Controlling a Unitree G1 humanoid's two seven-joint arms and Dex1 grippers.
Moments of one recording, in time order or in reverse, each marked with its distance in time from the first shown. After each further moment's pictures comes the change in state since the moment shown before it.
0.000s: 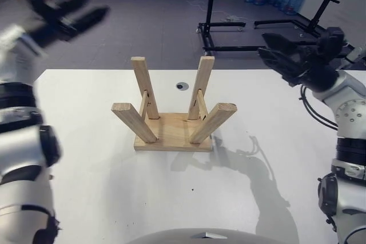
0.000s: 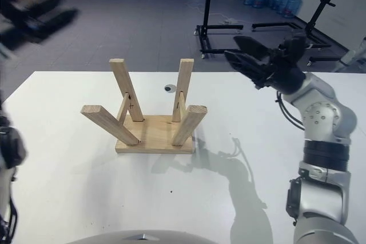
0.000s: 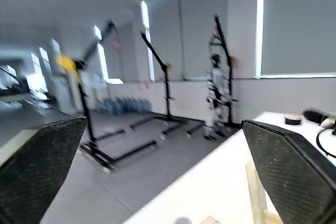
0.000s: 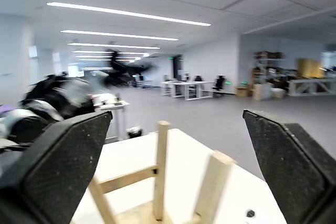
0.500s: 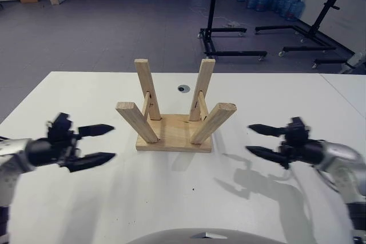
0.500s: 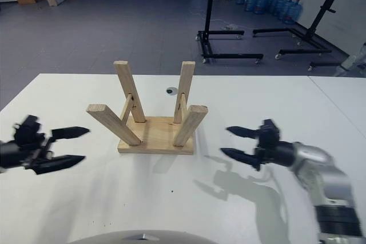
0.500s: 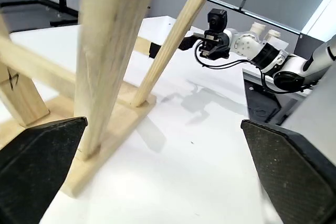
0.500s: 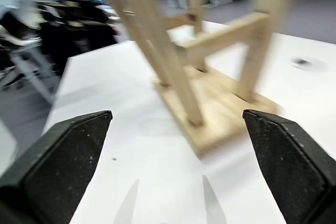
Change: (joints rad) left arm 1.126 -0.128 0.028 -0.868 -0.143 0.155 -0.231; right arm 0.495 0.035 0.229 -0.170 -0.293 -0.233 0.294
